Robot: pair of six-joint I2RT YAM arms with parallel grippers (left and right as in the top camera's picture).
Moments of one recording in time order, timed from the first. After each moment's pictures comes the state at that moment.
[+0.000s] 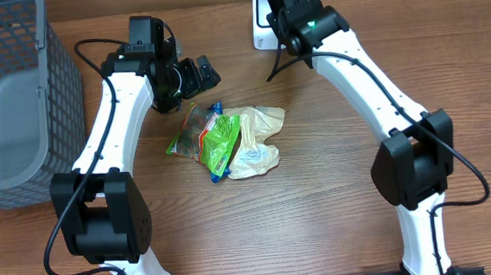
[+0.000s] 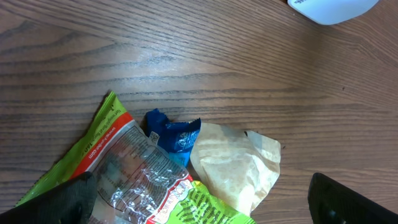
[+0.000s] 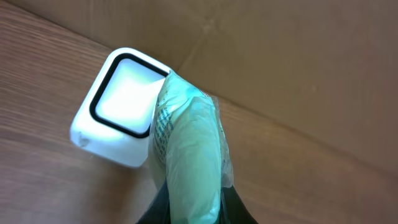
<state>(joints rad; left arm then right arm) -0.08 1.91 1.61 -0.88 0.31 -0.42 0.45 2.22 2.11 -0.63 0.47 -0.17</state>
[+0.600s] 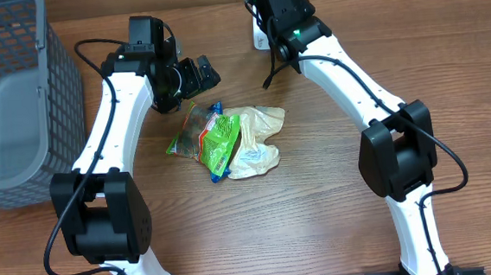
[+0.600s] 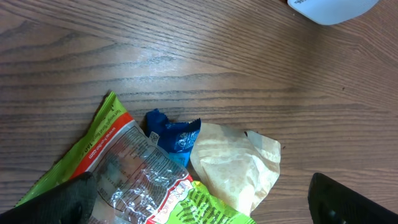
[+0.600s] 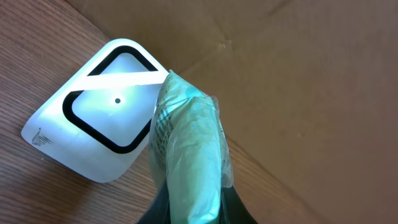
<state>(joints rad) -0.08 1.91 1.61 -0.88 0.31 -0.42 0.47 2.31 2.11 -0.49 0.54 -0.49</state>
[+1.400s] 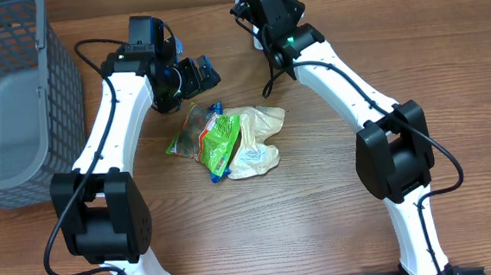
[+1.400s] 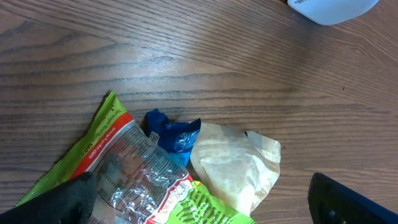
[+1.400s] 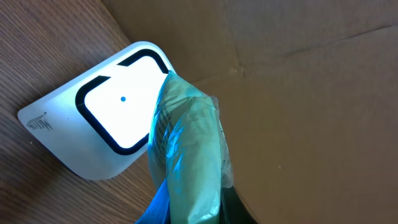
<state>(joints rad) -0.08 1.91 1.61 -0.88 0.31 -0.42 0.49 2.31 2.05 -0.39 0.54 -0.75</state>
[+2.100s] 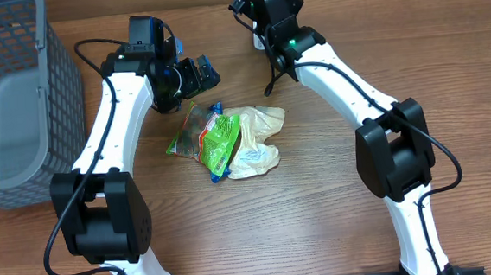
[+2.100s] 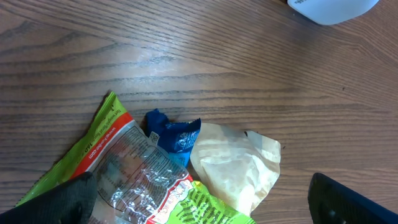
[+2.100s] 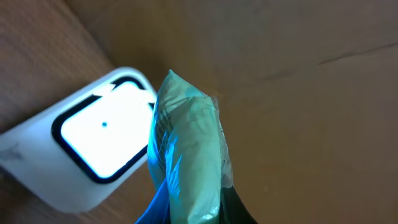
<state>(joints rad) -0.08 1.91 1.61 -0.88 0.31 -0.42 0.48 2.32 2.02 -0.24 0.51 -0.81</state>
